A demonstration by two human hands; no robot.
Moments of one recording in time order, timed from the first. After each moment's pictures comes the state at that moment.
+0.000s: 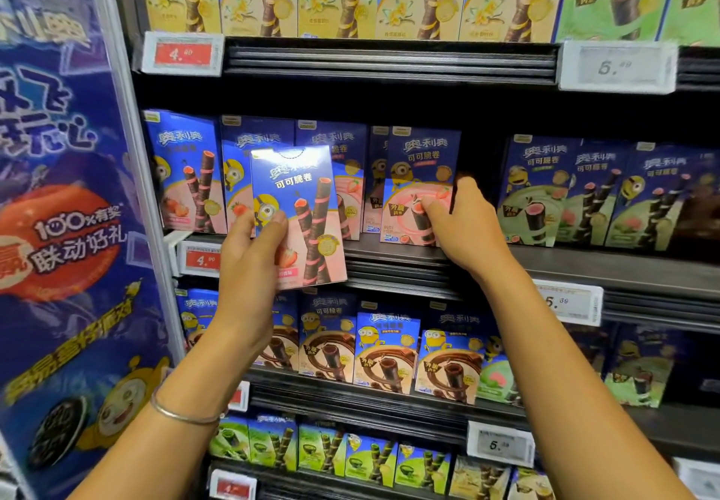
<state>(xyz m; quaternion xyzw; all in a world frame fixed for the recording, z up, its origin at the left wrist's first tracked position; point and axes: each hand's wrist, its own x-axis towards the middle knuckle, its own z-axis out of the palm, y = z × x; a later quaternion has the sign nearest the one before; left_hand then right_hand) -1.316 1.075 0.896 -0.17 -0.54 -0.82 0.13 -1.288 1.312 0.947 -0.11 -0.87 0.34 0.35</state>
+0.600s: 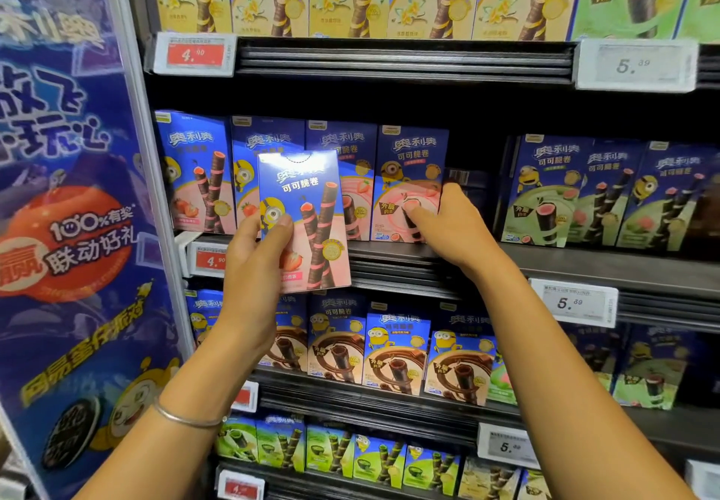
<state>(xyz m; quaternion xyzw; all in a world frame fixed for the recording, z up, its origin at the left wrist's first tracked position) -1.314 1.067 0.898 -0.17 -0.53 -0.83 0.10 -1.310 1.301 0.945 -0.10 -0.88 0.37 0.29</state>
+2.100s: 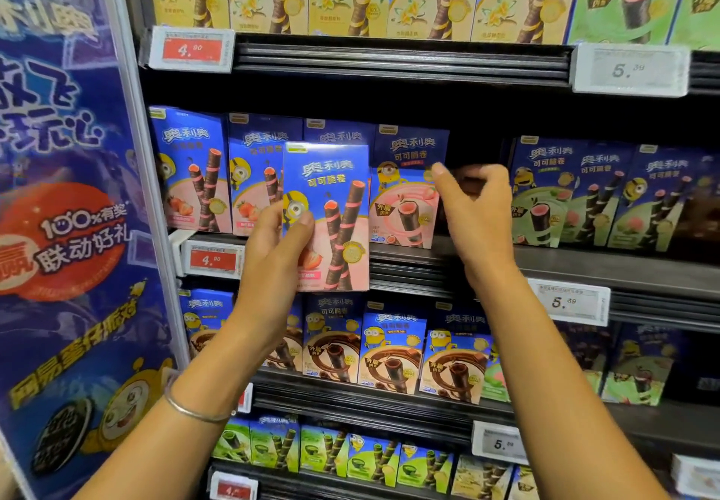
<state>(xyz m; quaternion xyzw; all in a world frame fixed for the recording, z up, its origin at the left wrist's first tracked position) -1.323 1.079 0.892 -0.25 -0.55 -0.79 0.11 -1.281 1.291 0.948 -0.08 -0.71 0.52 0.46</state>
